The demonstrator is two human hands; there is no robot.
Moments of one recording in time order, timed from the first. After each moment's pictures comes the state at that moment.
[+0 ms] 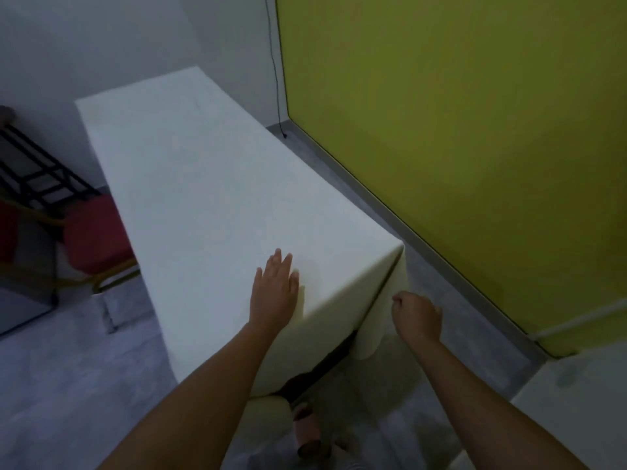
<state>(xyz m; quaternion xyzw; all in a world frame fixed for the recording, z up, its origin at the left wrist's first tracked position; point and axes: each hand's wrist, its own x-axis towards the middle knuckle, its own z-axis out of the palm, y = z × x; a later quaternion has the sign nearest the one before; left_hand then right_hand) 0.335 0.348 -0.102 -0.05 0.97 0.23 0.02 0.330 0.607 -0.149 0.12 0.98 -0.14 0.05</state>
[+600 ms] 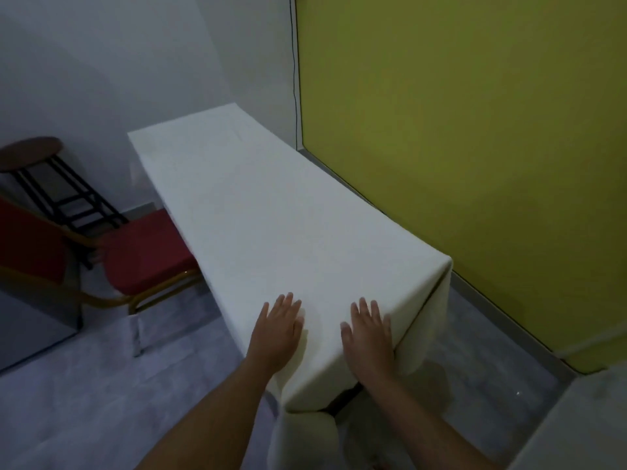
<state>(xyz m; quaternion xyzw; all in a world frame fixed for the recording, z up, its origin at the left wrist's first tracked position) 0.397 0.206 -0.099 0.06 0.99 0.12 0.08 0.407 0.393 -0.095 -0.01 0.98 -0.18 0.04</state>
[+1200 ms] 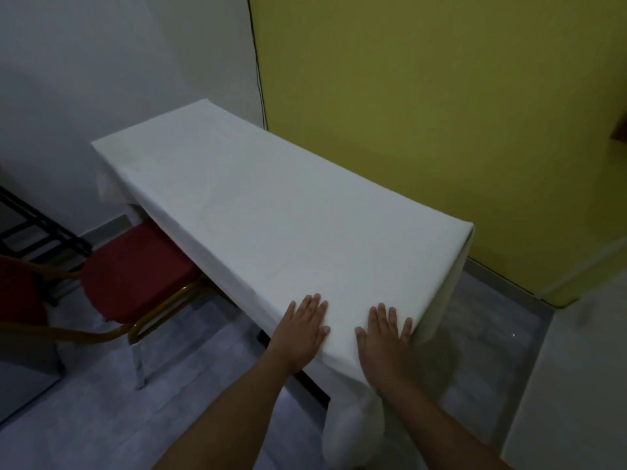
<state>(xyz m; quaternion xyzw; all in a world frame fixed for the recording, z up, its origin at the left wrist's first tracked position) 0.382 0.090 -0.126 0.27 0.95 0.05 0.14 0.439 0.261 -0.118 0.14 0.98 -0.09 0.08</state>
